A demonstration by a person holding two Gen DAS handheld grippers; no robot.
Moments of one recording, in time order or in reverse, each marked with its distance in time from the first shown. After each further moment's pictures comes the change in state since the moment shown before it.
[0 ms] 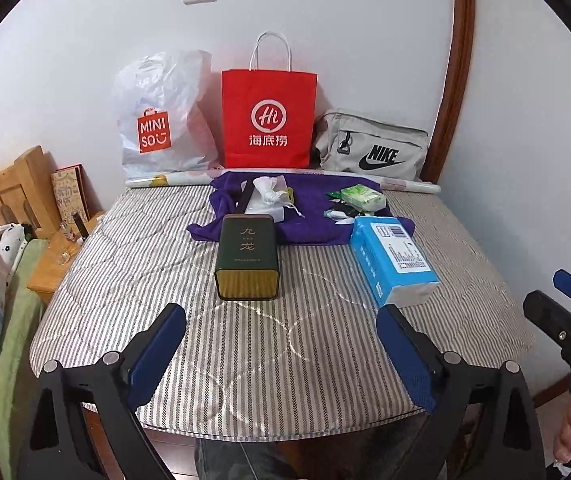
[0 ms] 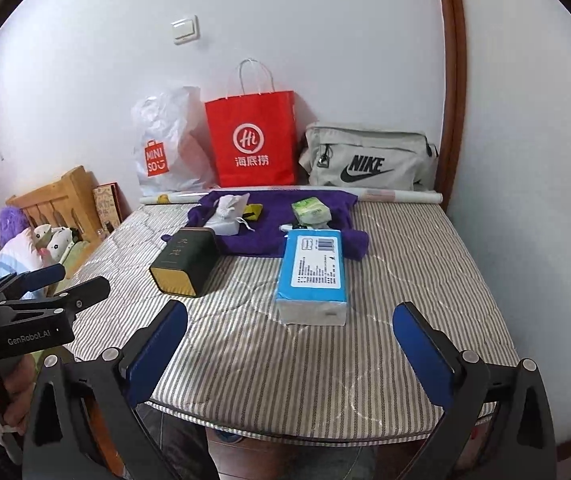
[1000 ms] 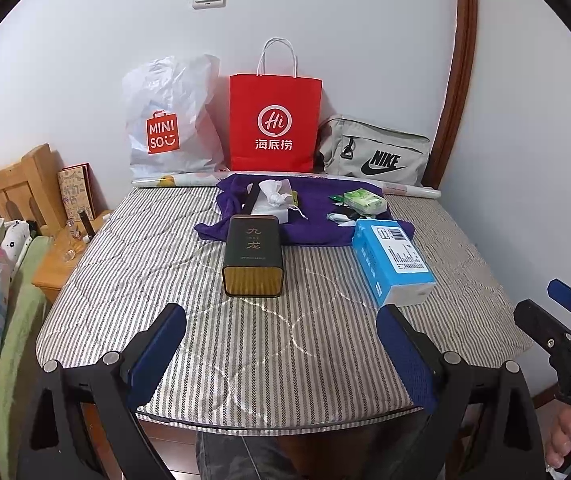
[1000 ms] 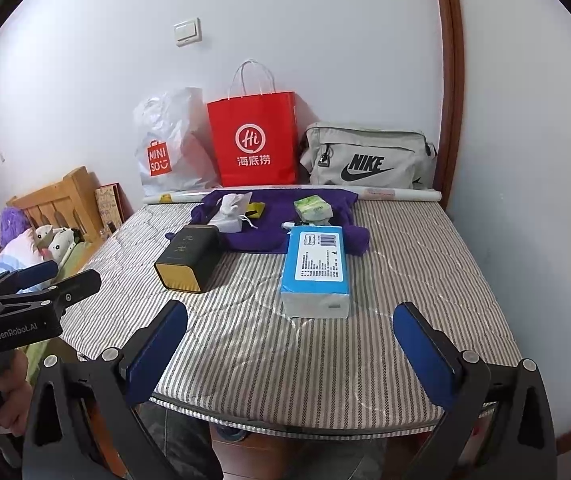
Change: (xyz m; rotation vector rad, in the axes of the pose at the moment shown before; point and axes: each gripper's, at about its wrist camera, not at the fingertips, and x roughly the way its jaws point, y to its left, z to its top) left arm -0.013 0.003 -0.005 -0.019 -0.011 0.006; right arm -0.007 0.004 -0.009 0.004 0.004 -0.004
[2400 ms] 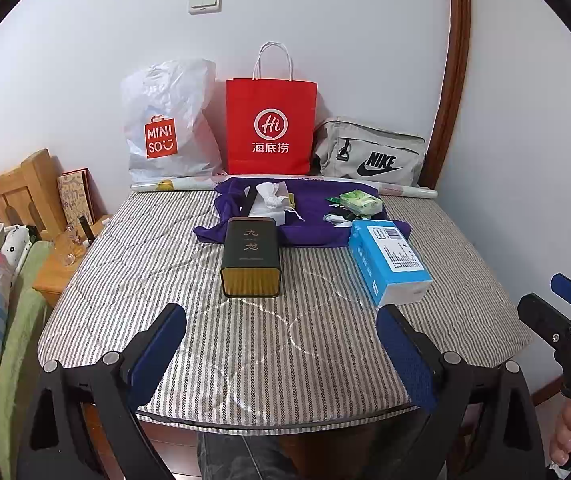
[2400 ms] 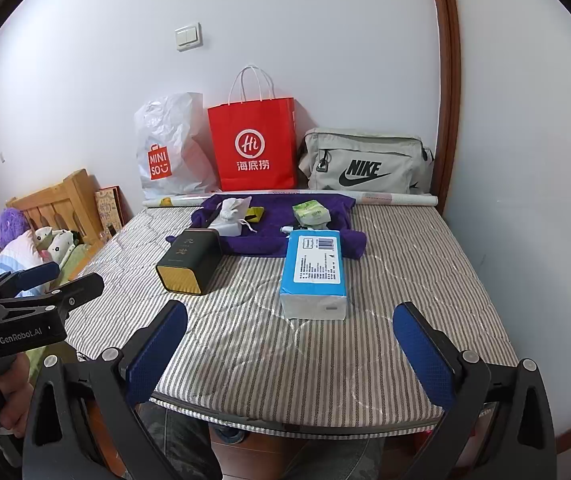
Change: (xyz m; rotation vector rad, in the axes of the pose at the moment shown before) left arm -0.004 -0.003 -0.001 0.013 -0.007 0.002; right arm -0.010 0.000 0.001 -0.001 -0.015 -0.008
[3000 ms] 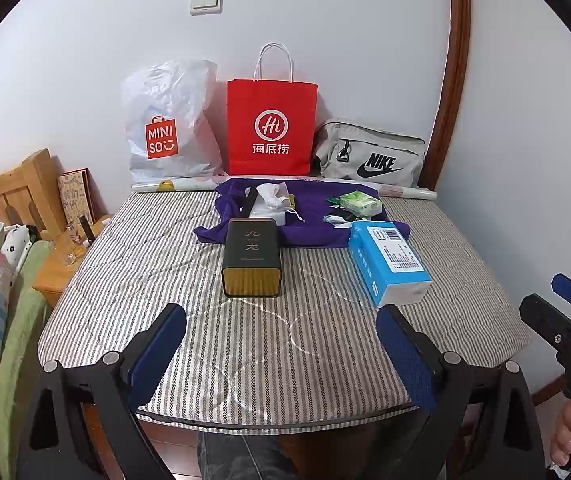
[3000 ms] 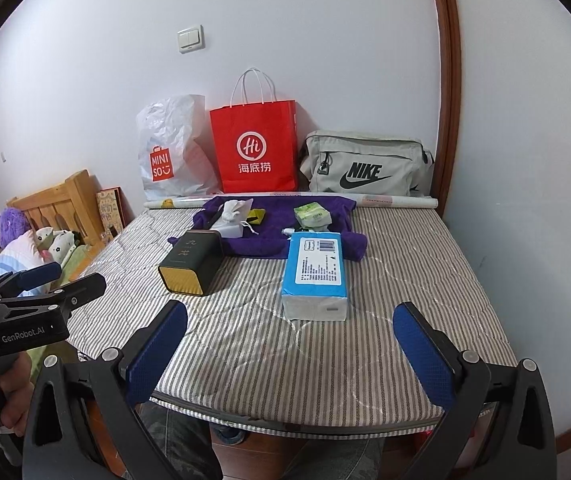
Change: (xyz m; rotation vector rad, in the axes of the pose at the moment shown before) left arm -0.002 -0.001 0.001 -0.001 -0.004 -0.001; right arm -0.004 0.002 0.002 -0.003 -0.004 0.002
